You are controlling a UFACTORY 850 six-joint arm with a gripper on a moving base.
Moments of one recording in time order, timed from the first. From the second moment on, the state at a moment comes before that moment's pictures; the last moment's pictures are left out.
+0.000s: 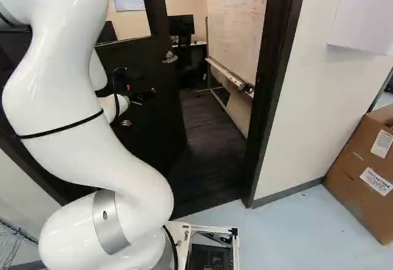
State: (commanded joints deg) arm 34.9 -12.2 -35.9 30.3 60.7 0.0
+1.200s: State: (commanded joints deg) arm 35.3 -17.9 -42.6 23.3 61.9 0.0
